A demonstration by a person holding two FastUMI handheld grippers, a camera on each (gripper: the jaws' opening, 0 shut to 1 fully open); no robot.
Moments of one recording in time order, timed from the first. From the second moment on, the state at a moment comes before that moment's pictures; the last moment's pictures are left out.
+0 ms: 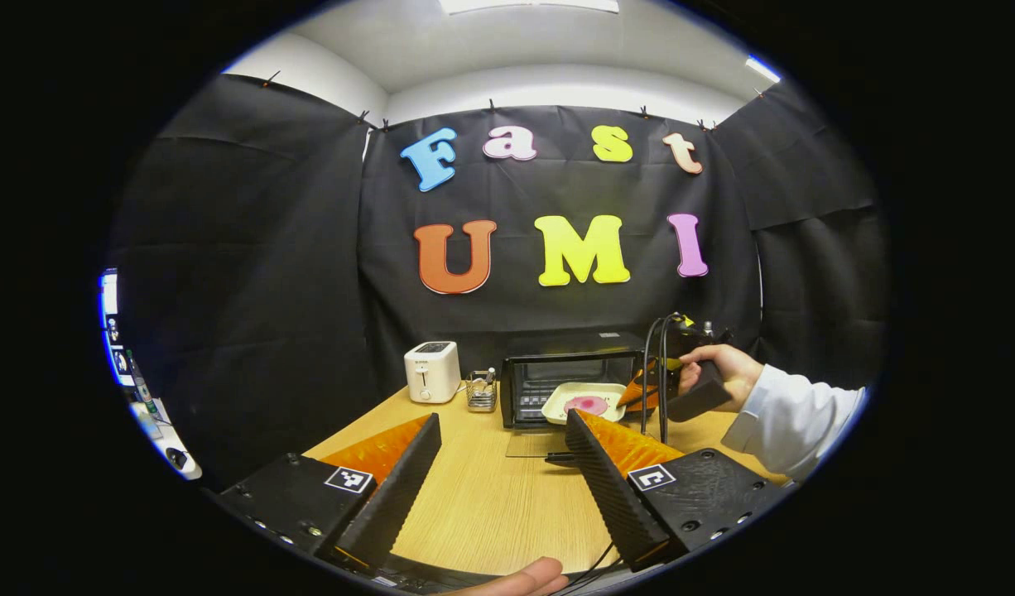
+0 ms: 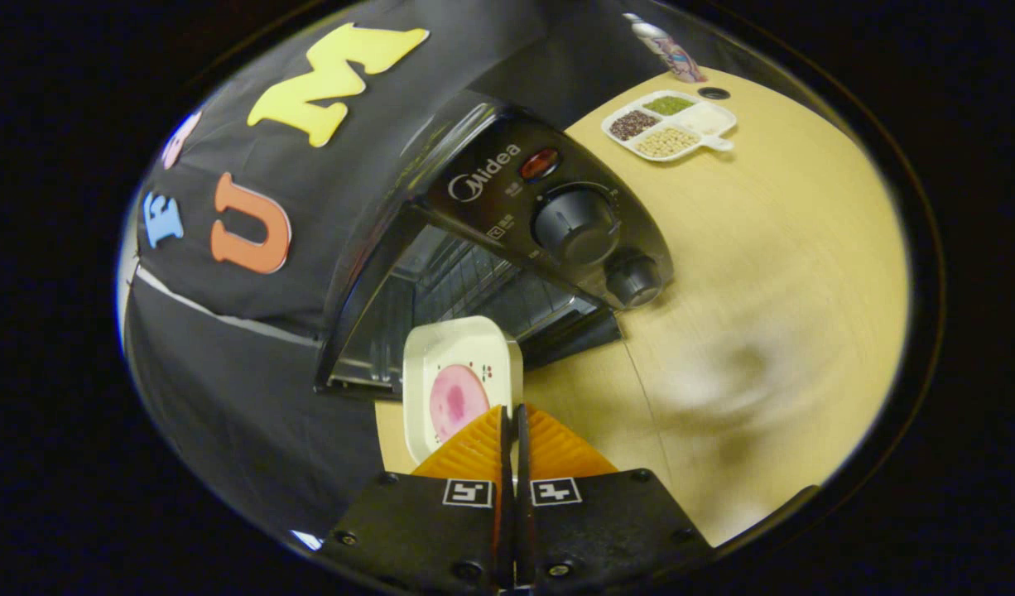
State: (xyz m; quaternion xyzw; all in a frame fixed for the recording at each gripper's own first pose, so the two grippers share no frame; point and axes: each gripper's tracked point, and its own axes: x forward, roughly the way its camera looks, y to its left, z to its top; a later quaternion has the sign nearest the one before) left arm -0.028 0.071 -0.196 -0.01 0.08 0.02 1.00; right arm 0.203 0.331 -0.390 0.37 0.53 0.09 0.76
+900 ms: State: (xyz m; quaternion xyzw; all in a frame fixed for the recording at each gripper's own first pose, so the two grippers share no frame) left arm -0.003 0.105 -0.256 -0.03 0.12 0.01 0.99; right arm 0.312 0.361 -0.425 0.49 0.33 -0.04 0.81
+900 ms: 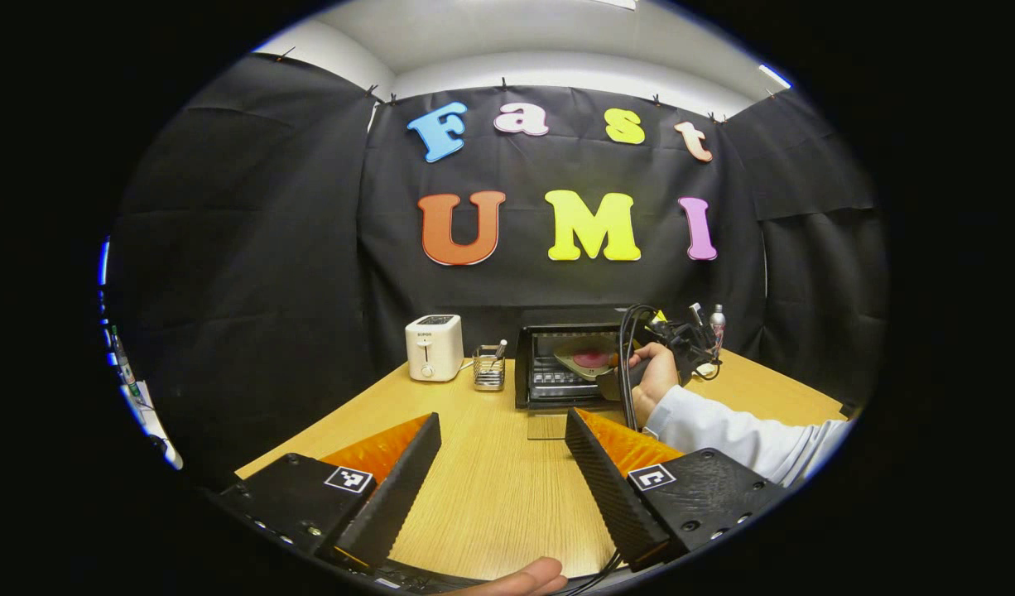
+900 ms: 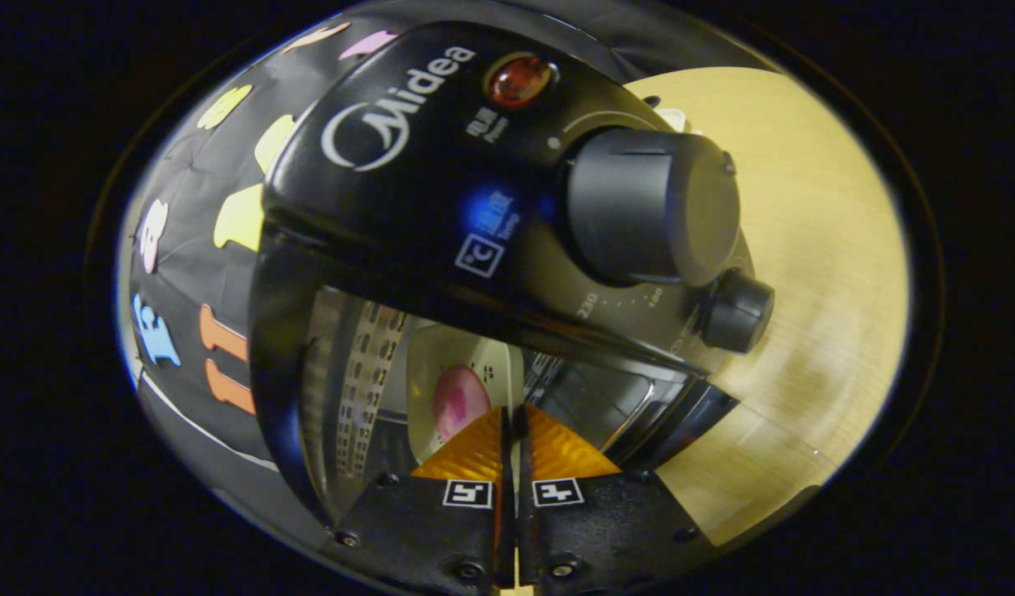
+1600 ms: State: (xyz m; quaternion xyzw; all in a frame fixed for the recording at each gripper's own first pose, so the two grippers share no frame) left arm -0.001 0.090 -0.268 -0.06 0.15 -0.01 0.99; right arm 0.259 0.340 -0.386 0.37 0.29 0.01 0.88
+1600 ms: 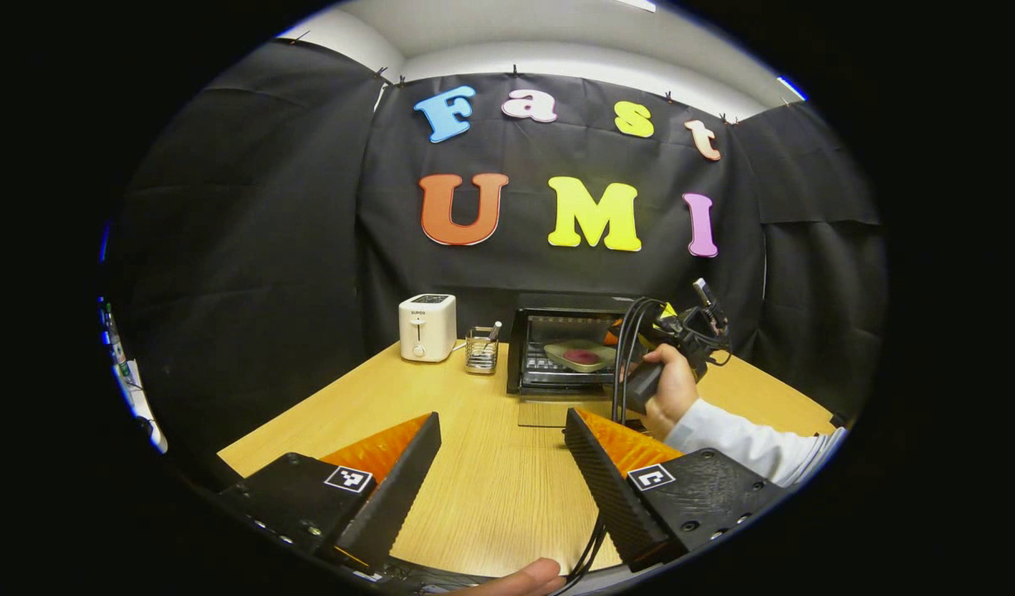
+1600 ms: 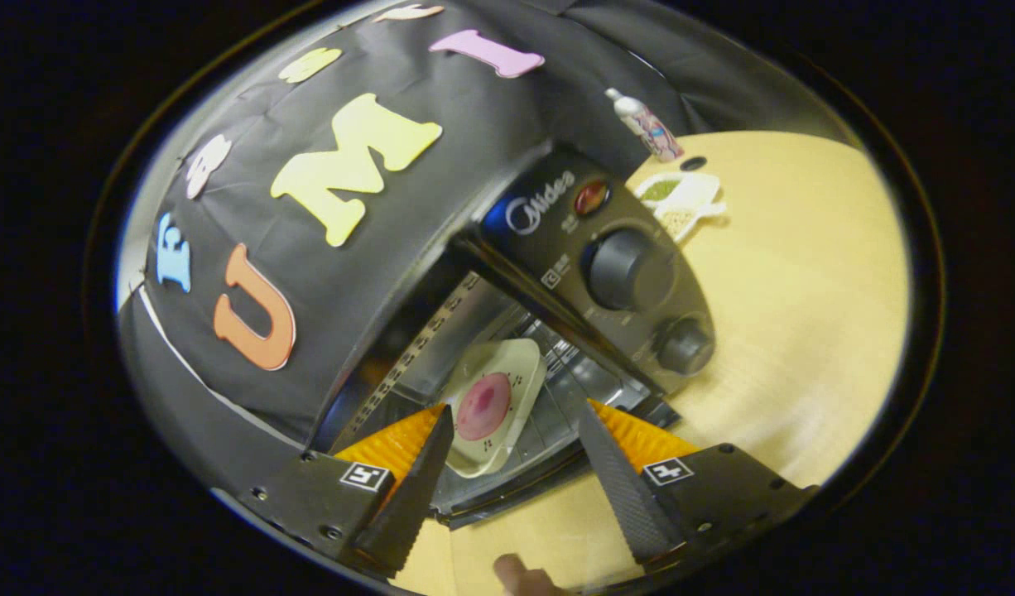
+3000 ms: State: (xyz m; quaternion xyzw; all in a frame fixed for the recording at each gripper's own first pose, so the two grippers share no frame) left arm 0.103 -0.085 -0.420 -0.07 0.36 -0.12 0.92; right arm 0.105 0.101 -0.169 0.07 0.02 0.06 1.00
